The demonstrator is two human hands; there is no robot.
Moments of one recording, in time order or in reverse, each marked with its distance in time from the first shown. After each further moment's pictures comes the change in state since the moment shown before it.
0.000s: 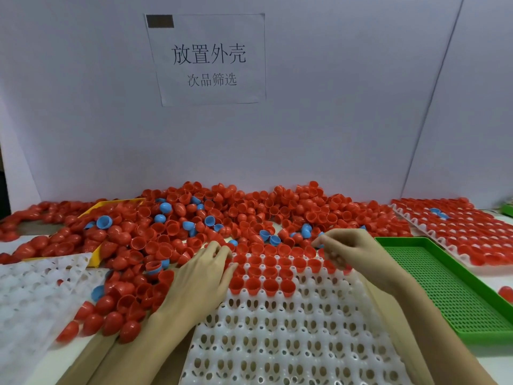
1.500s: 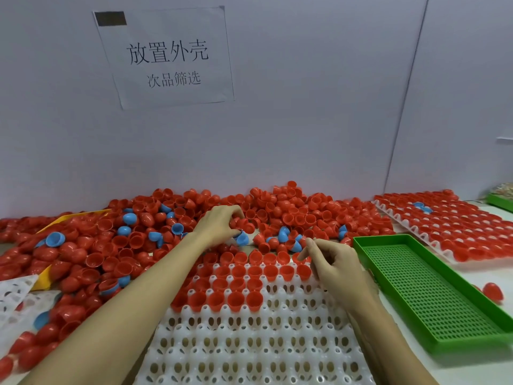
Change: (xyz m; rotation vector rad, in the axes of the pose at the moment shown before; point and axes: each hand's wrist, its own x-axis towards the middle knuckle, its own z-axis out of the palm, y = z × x) left_hand 0.174 0.011 0.067 -0.187 -0.232 -0.033; right_hand -0.004 0.042 0.011 -0.053 0.379 -0.219
